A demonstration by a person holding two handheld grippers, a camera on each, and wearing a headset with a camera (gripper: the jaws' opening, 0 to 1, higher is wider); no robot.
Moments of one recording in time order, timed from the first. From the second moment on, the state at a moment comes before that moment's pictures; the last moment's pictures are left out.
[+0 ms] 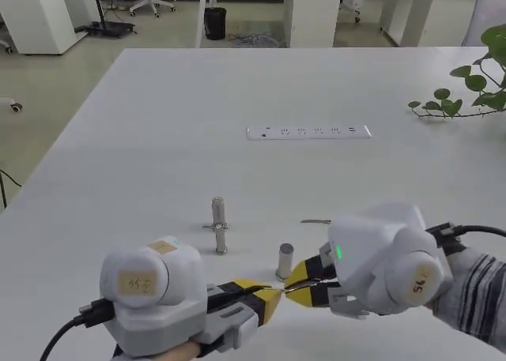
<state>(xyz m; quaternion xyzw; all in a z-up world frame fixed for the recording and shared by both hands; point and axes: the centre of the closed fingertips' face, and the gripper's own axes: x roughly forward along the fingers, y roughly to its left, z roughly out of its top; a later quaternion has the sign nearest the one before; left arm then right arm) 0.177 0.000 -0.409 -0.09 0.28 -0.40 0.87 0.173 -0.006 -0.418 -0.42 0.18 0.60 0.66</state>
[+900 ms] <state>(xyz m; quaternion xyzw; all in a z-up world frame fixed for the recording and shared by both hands) 0.172 -0.006 -0.409 -0.01 0.26 -0.44 0.86 0.175 -0.010 -0.421 -0.41 0.19 0.60 0.66</state>
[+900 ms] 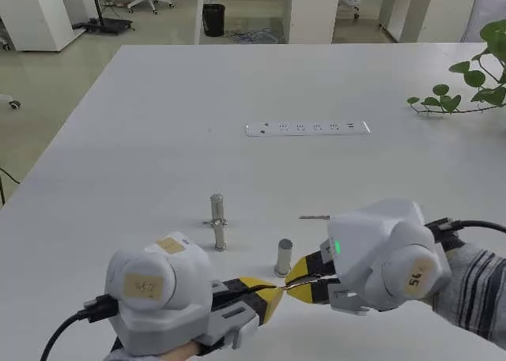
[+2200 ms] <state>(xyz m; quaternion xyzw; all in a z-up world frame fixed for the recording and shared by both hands) 0.175 -0.006 -0.408 0.10 0.20 -0.46 0.86 0.175 -0.029 -0.429 -0.44 0.23 0.58 0.64</state>
